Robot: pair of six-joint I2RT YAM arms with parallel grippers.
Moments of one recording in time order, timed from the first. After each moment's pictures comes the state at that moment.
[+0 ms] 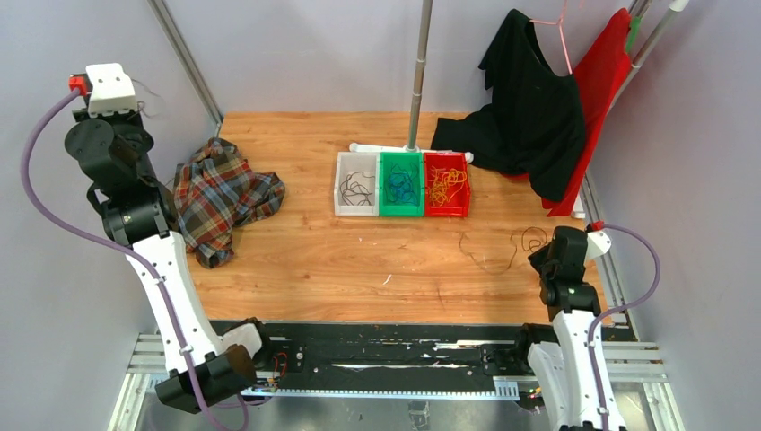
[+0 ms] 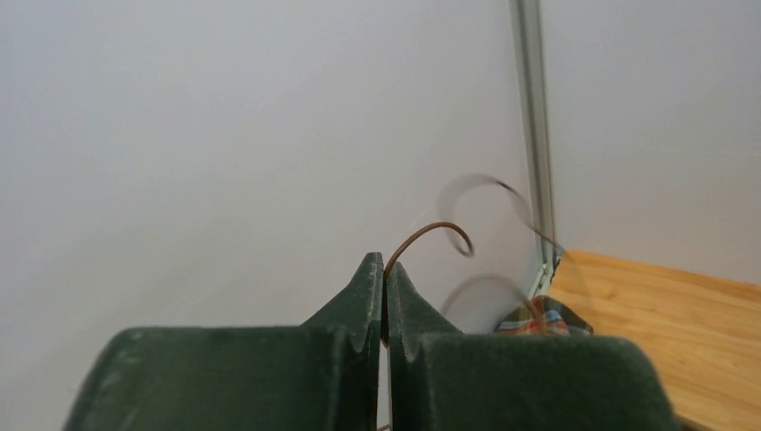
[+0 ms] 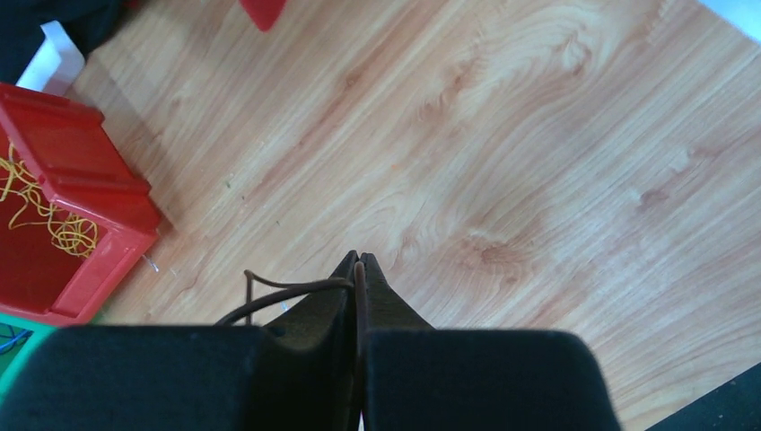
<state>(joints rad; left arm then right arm) 0.44 1.06 1.46 -0.17 -0.05 0.34 -0.11 0.58 0.45 -0.51 0.28 0.66</state>
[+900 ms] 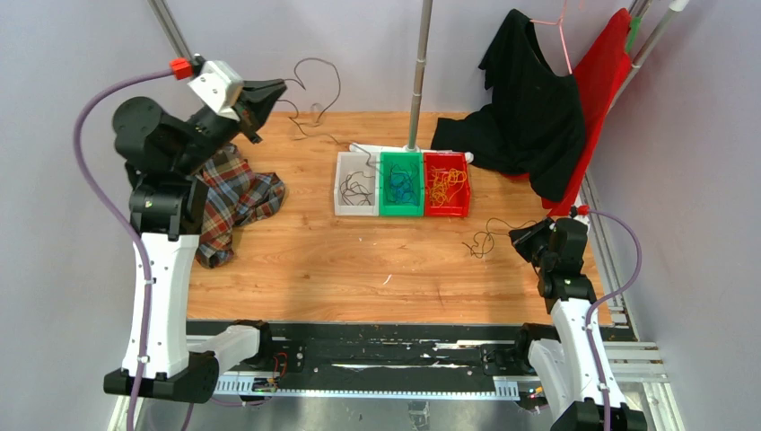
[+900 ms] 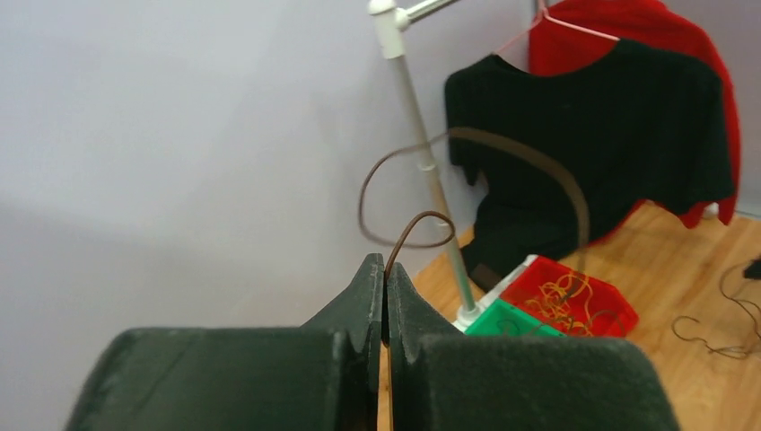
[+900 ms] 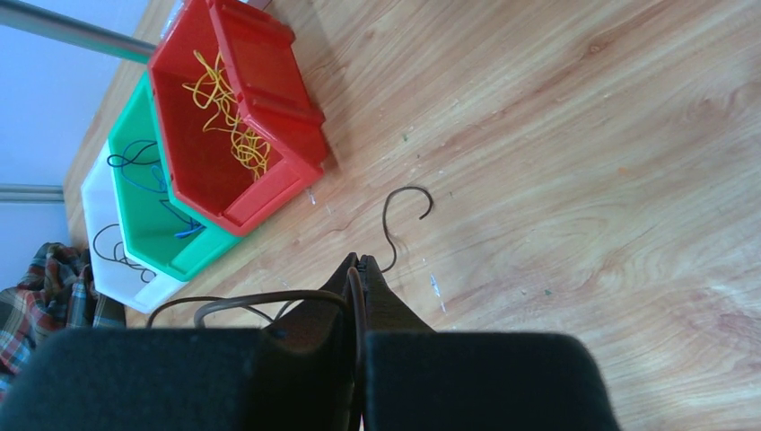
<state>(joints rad) -0.03 1.10 1.62 -0.22 0.68 0.16 -0.13 0.69 0.41 -0.23 -0.14 0.72</state>
